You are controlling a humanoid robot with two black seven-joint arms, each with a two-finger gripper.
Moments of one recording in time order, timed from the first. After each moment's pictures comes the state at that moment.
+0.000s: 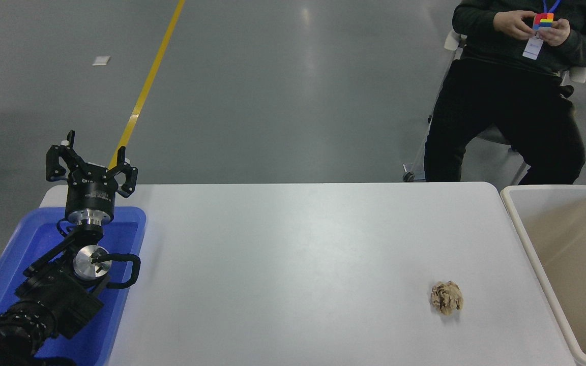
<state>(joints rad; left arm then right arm) -0.69 0.18 -0.83 -0.29 -0.15 -0.55 -0.64 0.73 -0.55 -0.06 0.06 0.06 -0.12 -0.05</state>
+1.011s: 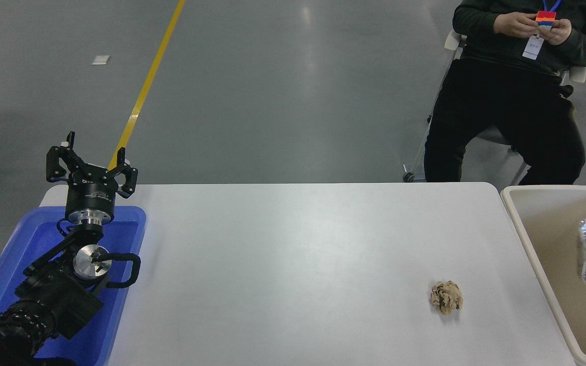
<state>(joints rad) -0.69 0.18 -0.83 -0.29 -0.15 -0.55 -0.64 0.55 -0.36 0.08 -0.02 0.07 -0.15 -0.04</state>
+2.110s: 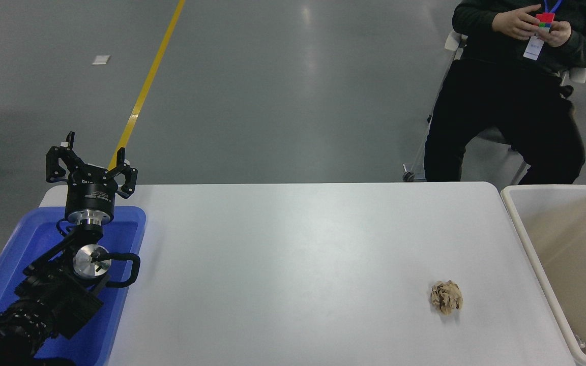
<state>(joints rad) -0.69 0.18 -0.83 -0.29 -0.15 -0.55 -0.64 1.08 -0.65 -0.57 0.30 -0.07 0.06 -0.04</state>
